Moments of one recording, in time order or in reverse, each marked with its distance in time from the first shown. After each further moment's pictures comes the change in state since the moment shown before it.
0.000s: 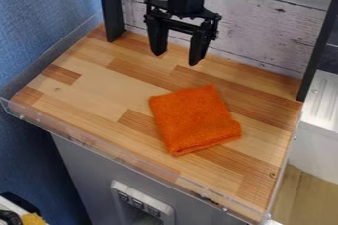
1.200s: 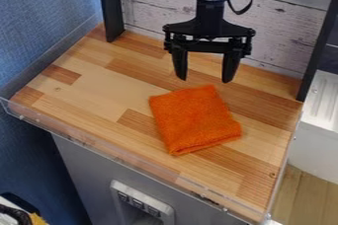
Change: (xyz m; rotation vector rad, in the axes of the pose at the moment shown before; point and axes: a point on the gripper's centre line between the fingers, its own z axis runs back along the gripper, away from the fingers) arm -0.012 -0.047 -0.005 -0.017 -0.170 0.395
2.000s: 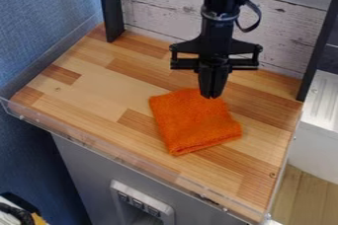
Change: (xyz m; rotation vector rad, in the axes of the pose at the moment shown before) arm -0.016 -0.006 -0.017 0.010 0.014 0.089
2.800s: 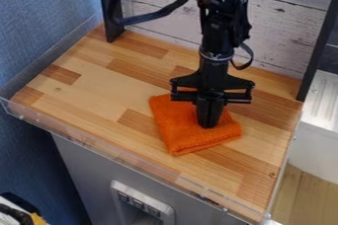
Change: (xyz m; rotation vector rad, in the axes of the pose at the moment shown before) arm -0.005 0.000 -0.050 0.021 0.053 -0.014
